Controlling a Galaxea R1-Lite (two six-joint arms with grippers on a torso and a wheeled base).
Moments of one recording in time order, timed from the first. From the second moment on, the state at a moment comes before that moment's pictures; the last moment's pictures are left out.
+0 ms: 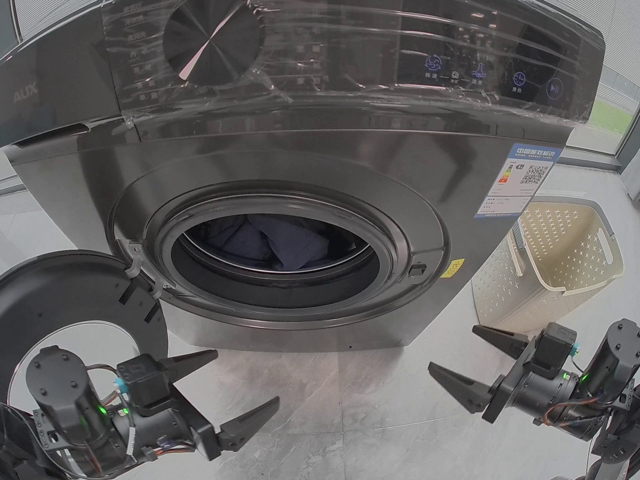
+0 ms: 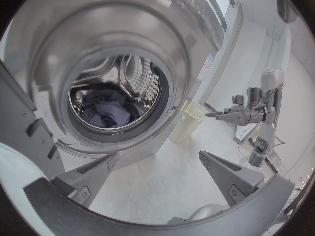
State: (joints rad) left arm -0.78 1.48 -0.06 -1.21 0.07 -0.10; right arm 0.76 1.61 -0.02 -1.51 -0.08 0.19
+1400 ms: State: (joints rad) left arm -0.16 0.23 -0.02 -0.14 -0.05 -0.07; right arm 0.11 0.25 -0.02 -0.07 -0.09 0.08
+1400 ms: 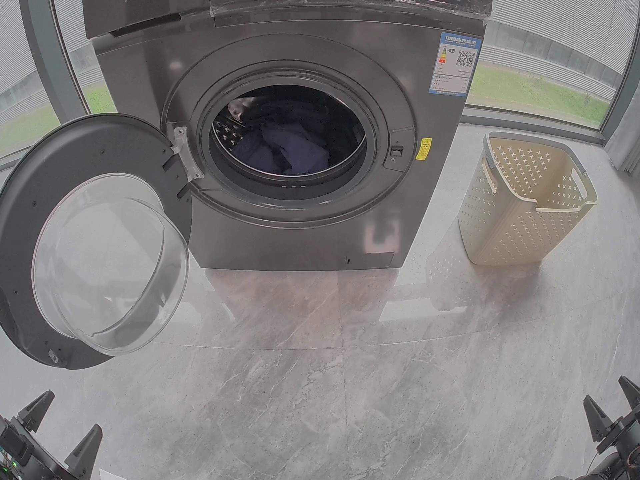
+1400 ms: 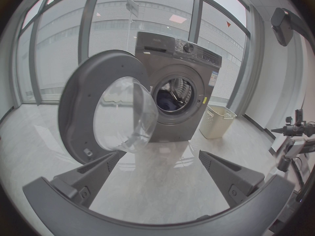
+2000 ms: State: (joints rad) left arm 0.01 0.02 -0.02 -0.01 0.02 0.00; right arm -0.01 0.02 -0.02 0.00 0.00 0.00
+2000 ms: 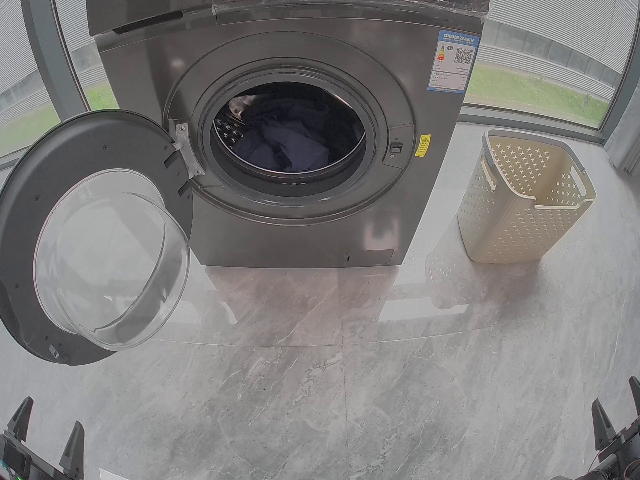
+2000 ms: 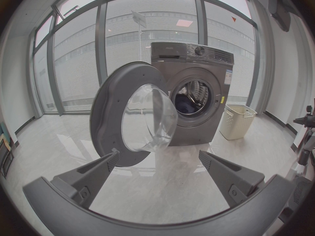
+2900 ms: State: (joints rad) left arm 0.00 0.01 -0.02 0.00 -0.01 0.01; right arm -0.01 0.01 -0.02 0.00 0.01 0.00
